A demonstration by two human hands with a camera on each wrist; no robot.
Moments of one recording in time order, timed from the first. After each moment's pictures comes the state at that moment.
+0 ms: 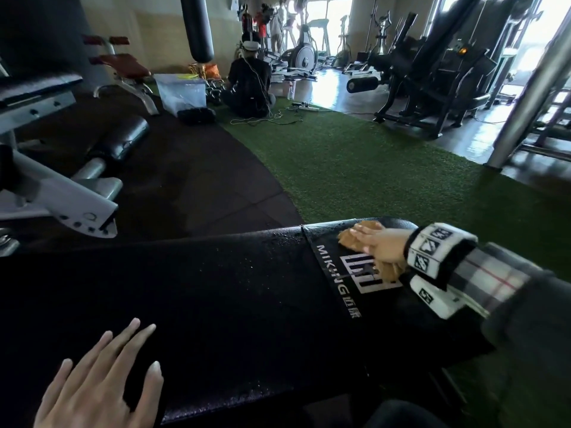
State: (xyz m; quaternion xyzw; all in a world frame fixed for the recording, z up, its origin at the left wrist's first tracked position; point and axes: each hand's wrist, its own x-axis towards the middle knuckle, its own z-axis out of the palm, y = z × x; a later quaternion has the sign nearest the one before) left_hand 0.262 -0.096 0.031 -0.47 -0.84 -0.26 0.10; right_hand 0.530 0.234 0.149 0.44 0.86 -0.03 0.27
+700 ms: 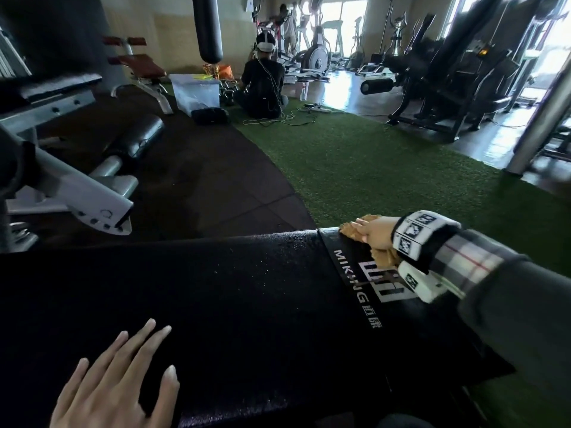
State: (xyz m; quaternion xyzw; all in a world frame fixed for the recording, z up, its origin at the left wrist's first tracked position) left_hand 0.261 -0.094 0.040 -0.47 -0.85 -0.23 0.10; right_hand 0.484 0.262 0.152 0.45 0.85 0.02 0.27
